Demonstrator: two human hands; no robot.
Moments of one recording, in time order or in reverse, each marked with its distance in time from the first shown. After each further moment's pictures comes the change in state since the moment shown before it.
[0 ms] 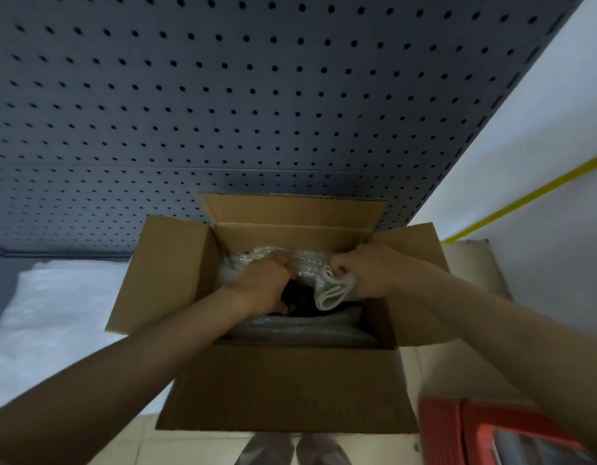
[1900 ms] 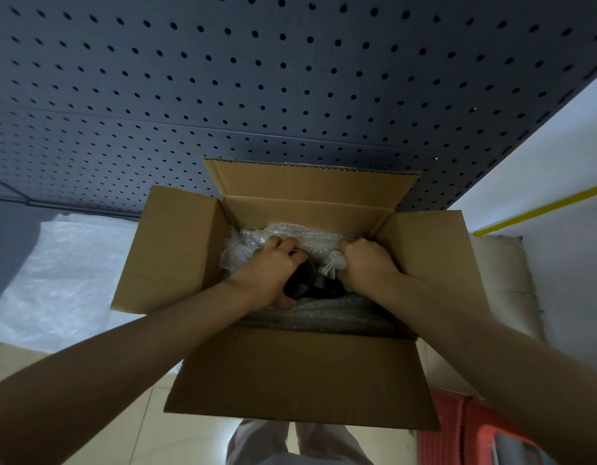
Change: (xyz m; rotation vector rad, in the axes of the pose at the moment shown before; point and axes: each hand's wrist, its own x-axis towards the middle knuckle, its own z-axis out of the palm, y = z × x) left_hand 0.000 -0.010 0.036 -0.029 0.056 -0.052; right_hand 0.053 -0.011 0.050 0.124 0.165 0.275
